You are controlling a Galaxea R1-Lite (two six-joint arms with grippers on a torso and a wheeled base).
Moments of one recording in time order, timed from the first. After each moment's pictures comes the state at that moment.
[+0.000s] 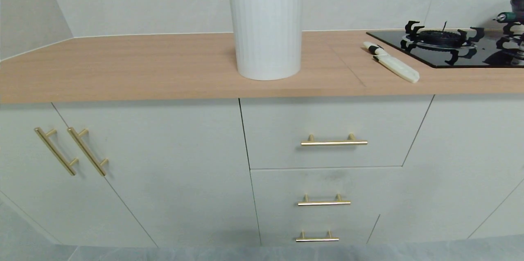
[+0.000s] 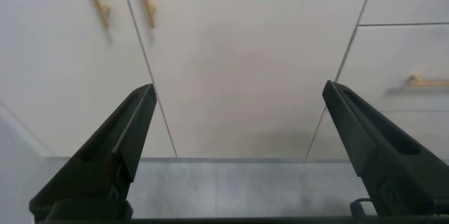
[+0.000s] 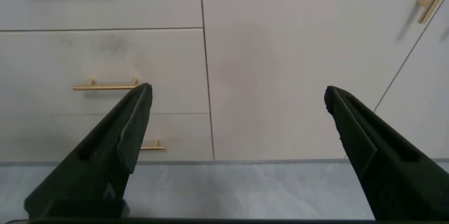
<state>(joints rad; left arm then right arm) 0.00 0.00 0.00 0.00 0.03 0.00 0.00 0.00 0.00 0.00 0.00 -0.01</state>
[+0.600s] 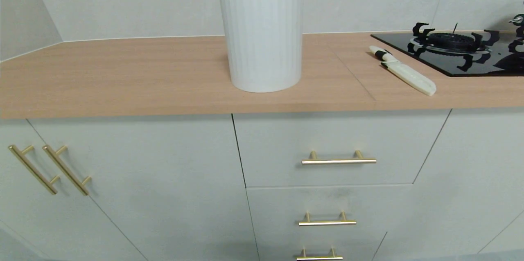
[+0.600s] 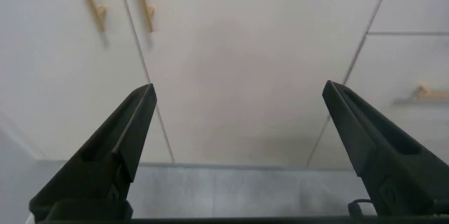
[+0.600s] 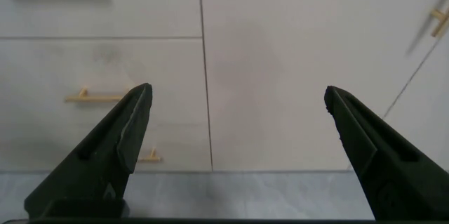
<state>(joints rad) 0.00 0.00 0.00 0.00 0.03 -0.01 0.00 0.00 0.00 0.00 0.00 -0.01</state>
